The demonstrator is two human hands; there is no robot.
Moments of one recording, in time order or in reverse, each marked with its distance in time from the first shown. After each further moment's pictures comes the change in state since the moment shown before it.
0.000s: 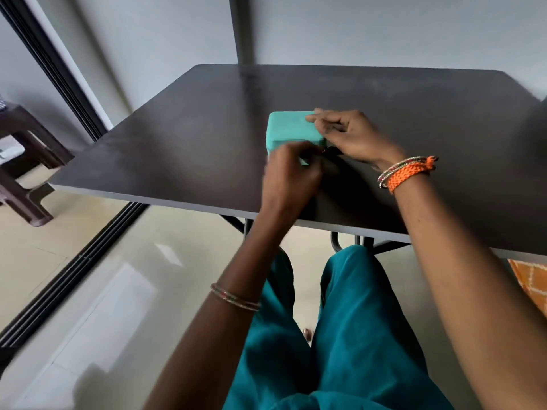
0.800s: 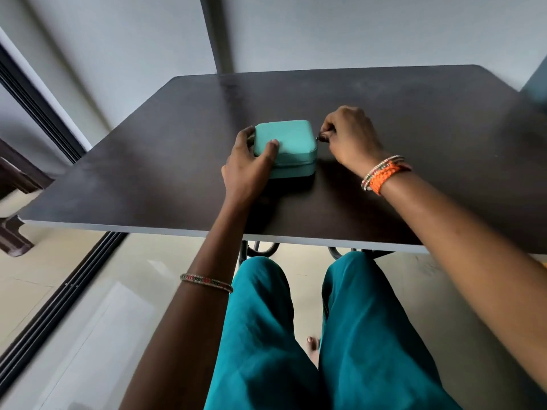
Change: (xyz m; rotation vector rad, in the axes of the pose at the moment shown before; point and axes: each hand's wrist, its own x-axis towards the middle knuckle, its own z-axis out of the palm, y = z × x) left_hand 0.061 -0.056 -0.009 -0.136 -0.015 -0.225; right_hand 0.015 0.011 -0.004 -0.578 0.316 0.048
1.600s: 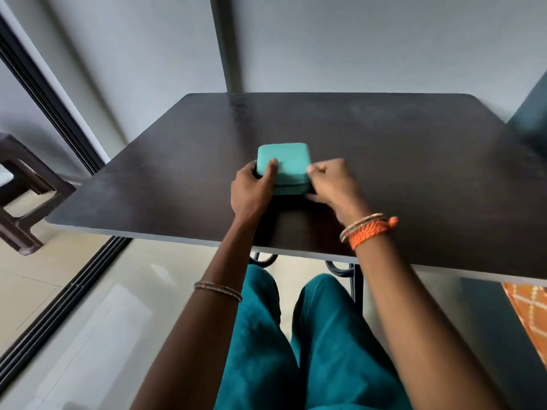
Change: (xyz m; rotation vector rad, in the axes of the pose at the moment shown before) left_hand -0.022 0.015 0.001 0.016 0.048 -0.133; right_hand -0.039 -0.029 0.017 0.558 -0.084 0.448
